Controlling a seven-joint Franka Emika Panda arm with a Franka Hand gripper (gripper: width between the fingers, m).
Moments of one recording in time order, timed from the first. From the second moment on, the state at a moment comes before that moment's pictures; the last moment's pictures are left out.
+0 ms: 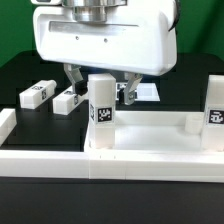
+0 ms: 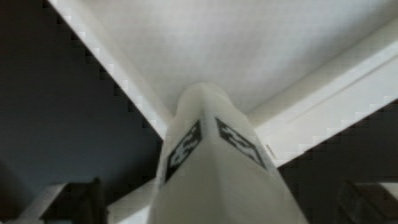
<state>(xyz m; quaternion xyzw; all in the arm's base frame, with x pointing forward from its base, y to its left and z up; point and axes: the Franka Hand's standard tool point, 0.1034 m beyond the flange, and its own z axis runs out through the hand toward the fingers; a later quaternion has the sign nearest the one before) 0.626 -0.056 0.100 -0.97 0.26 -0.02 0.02</state>
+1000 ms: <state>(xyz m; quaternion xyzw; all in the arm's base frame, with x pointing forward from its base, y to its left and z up) 0.627 -0.055 0.100 -1.00 -0.09 -0.02 -0.01</state>
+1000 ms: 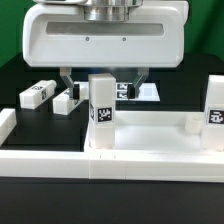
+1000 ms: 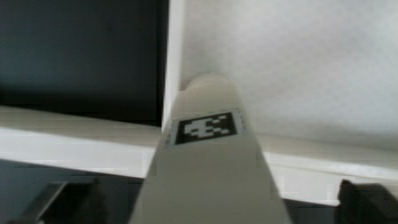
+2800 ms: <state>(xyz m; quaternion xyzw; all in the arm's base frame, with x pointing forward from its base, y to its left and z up) 0.626 -0.057 0.100 -0.98 0.20 -0.02 -0.01</state>
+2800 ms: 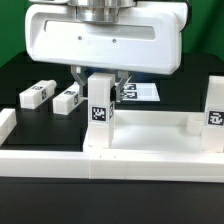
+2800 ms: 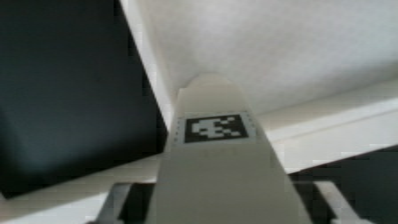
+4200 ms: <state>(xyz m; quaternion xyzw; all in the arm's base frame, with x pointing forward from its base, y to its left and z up) 0.588 -0.031 0.120 -0.95 0.31 -0.01 0.02</state>
